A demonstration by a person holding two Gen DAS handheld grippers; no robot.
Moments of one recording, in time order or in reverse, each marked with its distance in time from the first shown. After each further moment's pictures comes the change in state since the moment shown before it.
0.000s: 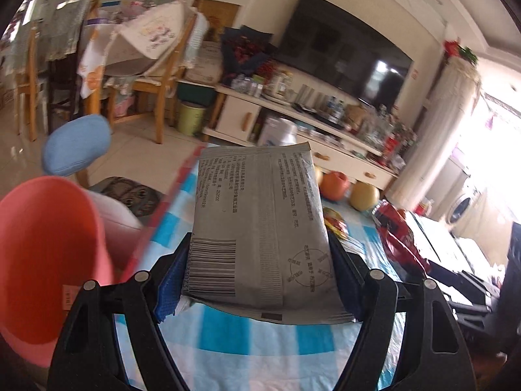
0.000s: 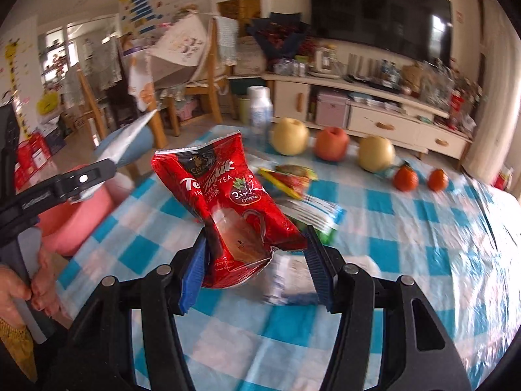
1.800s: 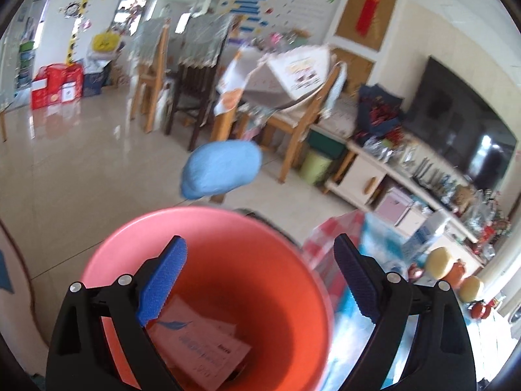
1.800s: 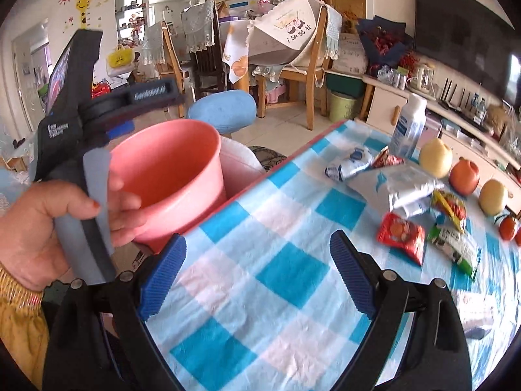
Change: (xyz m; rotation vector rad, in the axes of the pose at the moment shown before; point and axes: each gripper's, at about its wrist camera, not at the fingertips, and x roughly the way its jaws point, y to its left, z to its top) left arm -0.028 0.155 0.025 -0.254 -0.242 0.424; right arm 0.058 0.156 -0.018 -0.214 0.037 0.241
